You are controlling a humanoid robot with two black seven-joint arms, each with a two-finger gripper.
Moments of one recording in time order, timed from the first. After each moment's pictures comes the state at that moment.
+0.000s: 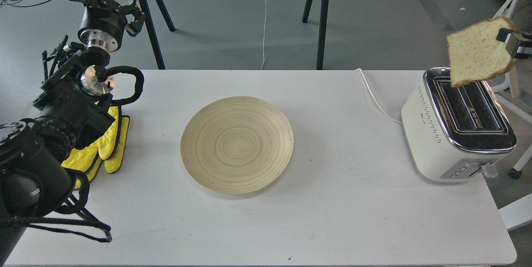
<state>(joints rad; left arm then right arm) -1.09 0.09 -0.46 -0.02 -0.38 -0.49 -0.40 1.10 -1.38 0.17 1.52 -1.31 0.11 0.08</state>
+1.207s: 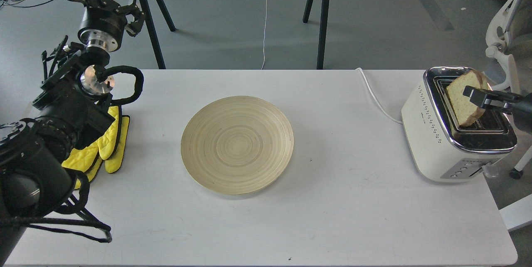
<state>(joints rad) -1.09 0.09 -0.46 -0.02 -0.38 -0.49 -0.40 0.98 -1.25 0.06 1.47 -1.19 0.00 0.08</state>
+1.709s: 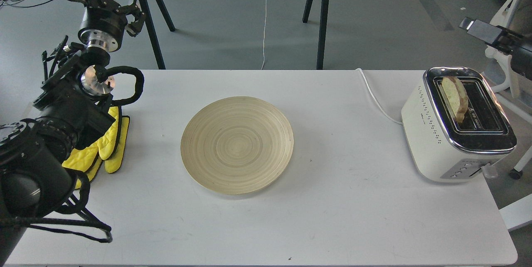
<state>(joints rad) -1.09 0.09 -0.47 -0.01 -0.38 -0.49 -0.40 0.98 -0.98 0.35 1.14 -0.87 0.01 0.21</state>
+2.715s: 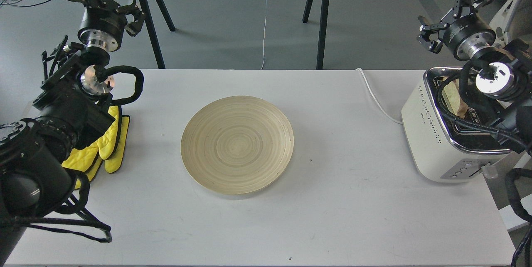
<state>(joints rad) -1.09 0.09 -0.47 -0.01 -0.39 -0.49 -0.40 0.99 -0.34 0.77 0.37 -0.06 0.31 0.14</state>
